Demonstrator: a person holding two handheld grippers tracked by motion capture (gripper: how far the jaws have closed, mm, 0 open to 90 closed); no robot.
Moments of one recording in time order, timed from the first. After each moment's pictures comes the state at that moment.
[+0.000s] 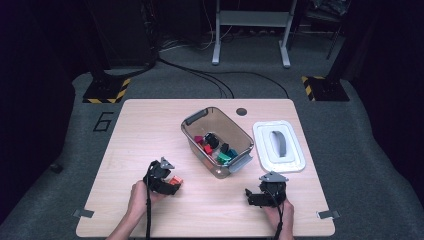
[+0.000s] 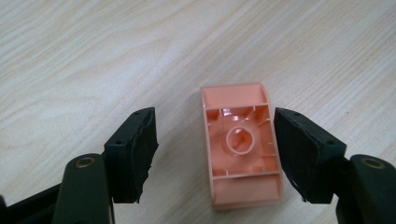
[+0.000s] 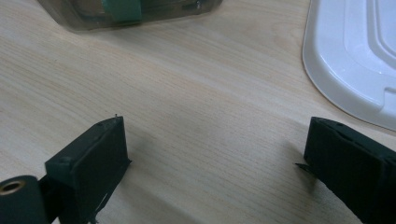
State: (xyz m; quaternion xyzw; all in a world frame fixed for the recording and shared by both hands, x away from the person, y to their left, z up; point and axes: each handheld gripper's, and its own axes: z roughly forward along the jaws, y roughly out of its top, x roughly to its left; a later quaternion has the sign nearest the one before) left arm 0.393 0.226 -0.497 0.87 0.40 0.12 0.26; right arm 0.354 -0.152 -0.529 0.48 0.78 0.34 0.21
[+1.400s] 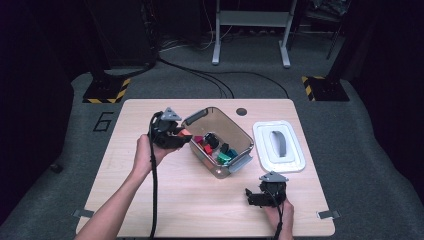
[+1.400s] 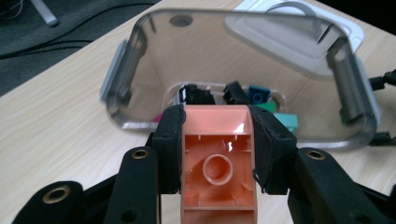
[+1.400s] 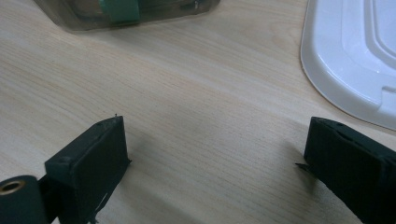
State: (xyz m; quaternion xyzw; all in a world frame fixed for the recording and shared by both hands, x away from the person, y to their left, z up) left arm 0.446 0.182 -0.338 0.85 0.34 0.17 0.37; right arm 0.355 -0.151 -0.529 0.49 0.78 0.34 0.21
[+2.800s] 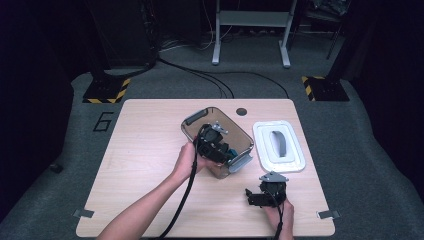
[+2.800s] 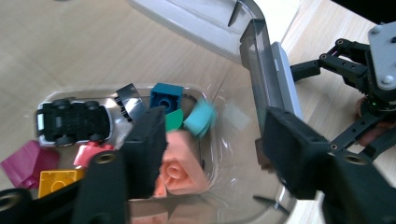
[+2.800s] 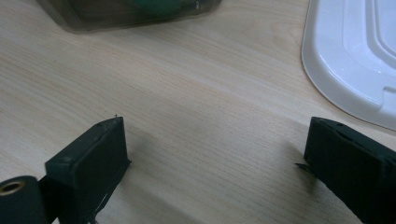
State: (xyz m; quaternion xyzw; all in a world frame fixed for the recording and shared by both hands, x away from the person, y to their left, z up) left arm 0.446 0.085 -0.383 0.90 0.29 0.07 0.33; right arm 0.354 -0.152 -0.529 0.48 0.78 0.34 0.21
